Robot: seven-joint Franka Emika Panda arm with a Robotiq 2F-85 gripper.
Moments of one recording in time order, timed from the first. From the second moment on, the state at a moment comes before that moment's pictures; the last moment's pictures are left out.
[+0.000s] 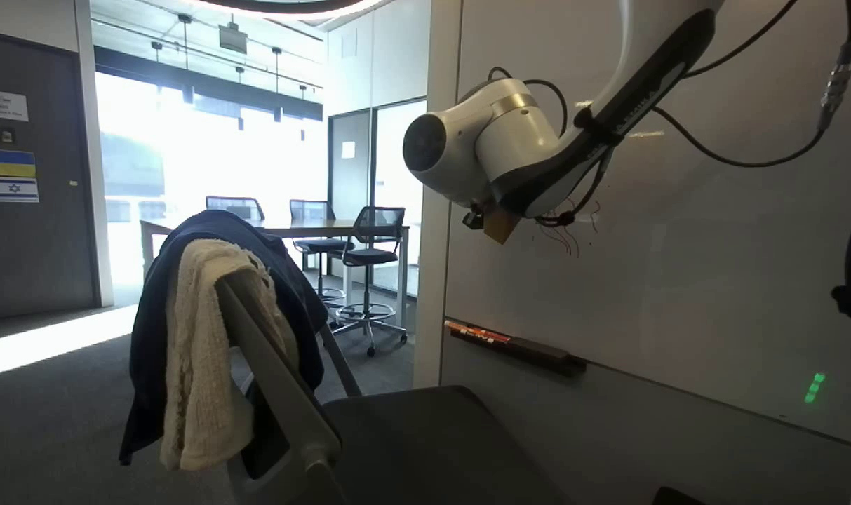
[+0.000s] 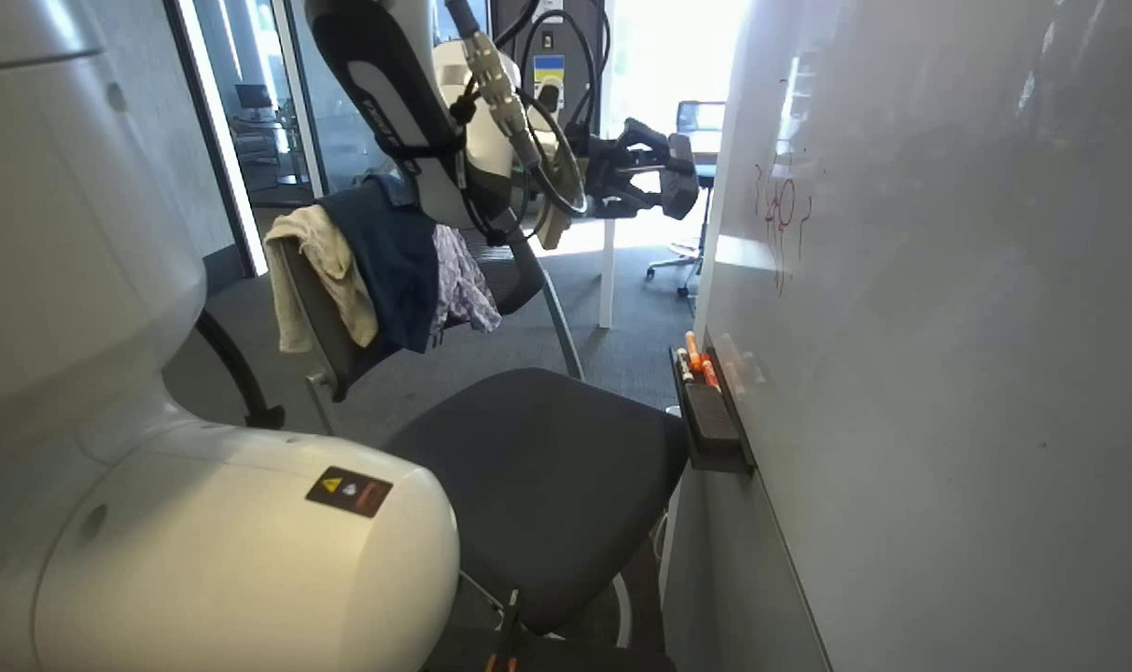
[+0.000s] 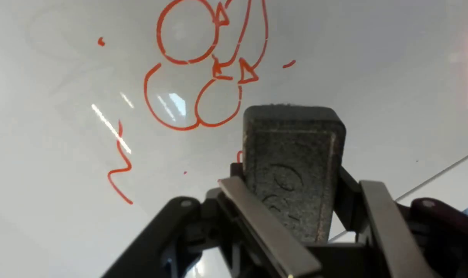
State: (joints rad) arm 0.01 -0.13 -0.05 -2.31 -1.64 1.96 1.09
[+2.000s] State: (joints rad) arm -0.10 0.07 -0.11 -2.31 -2.23 1.82 1.41
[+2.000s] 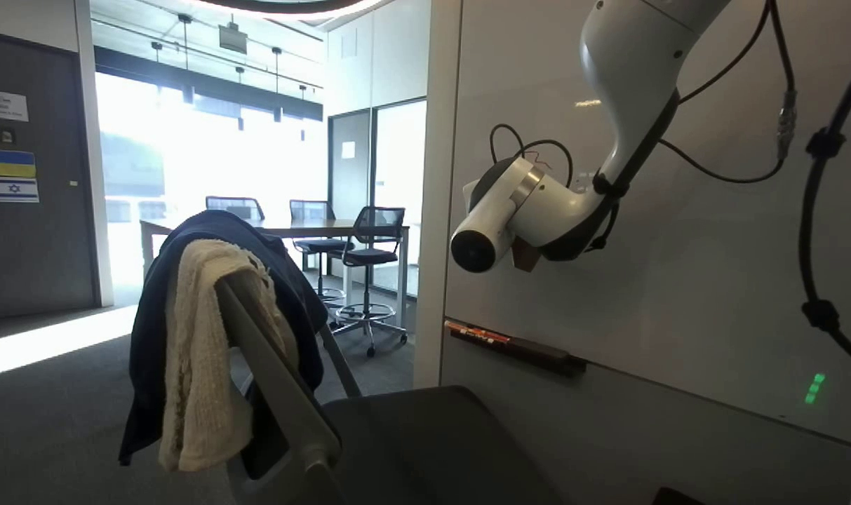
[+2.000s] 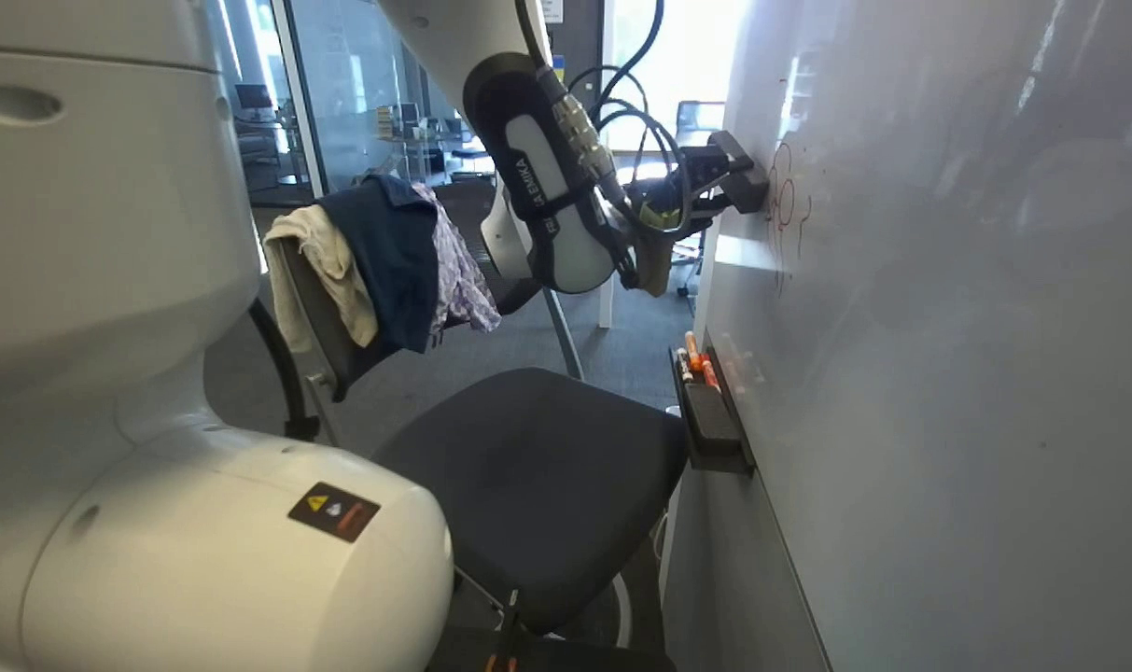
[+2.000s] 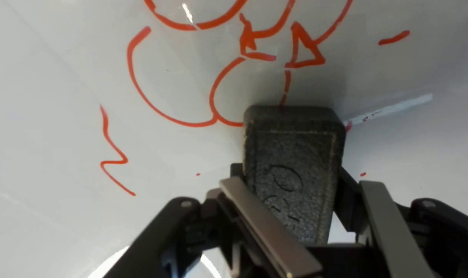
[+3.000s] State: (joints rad) arm -0.10 0.08 -0.09 -2.29 -1.99 1.75 1.50
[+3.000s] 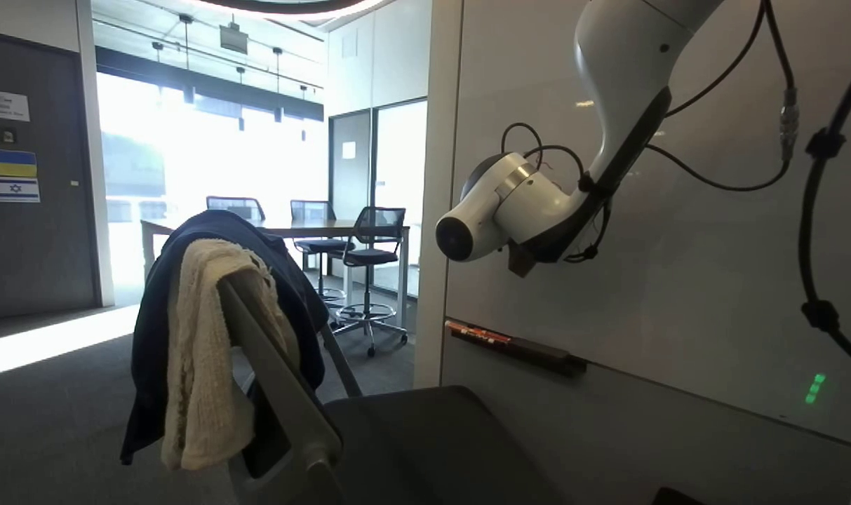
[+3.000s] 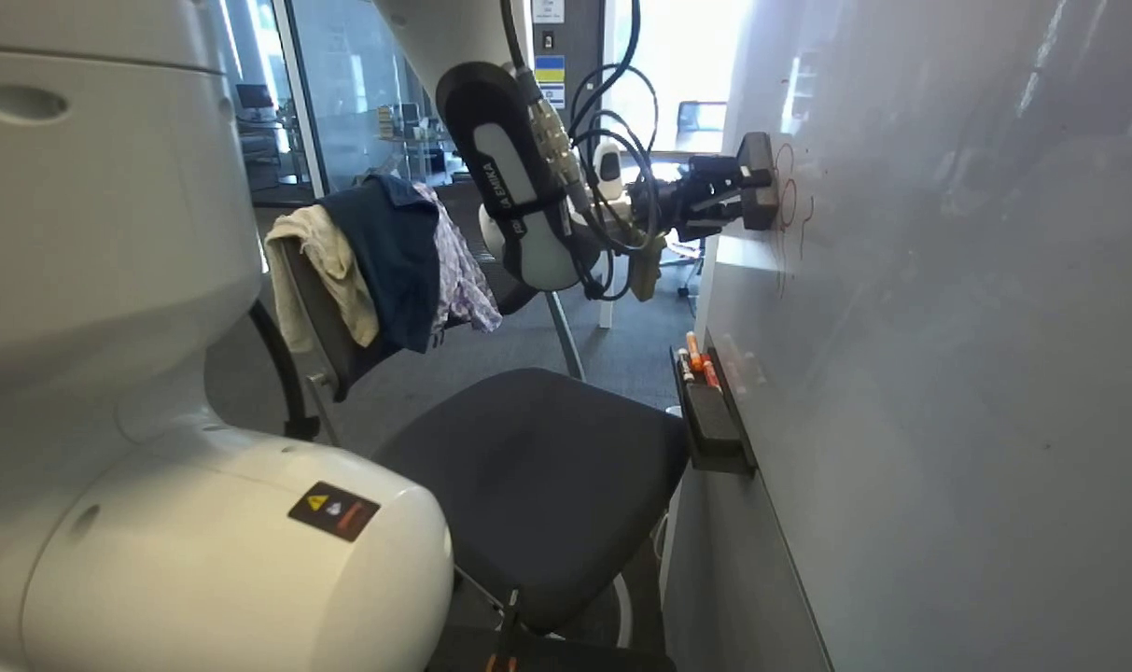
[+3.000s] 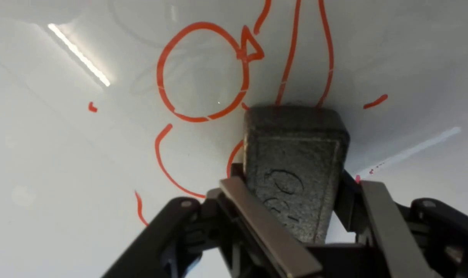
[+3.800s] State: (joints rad) arm -0.09 -0.07 -0.10 -2.33 -1.92 1.75 1.56
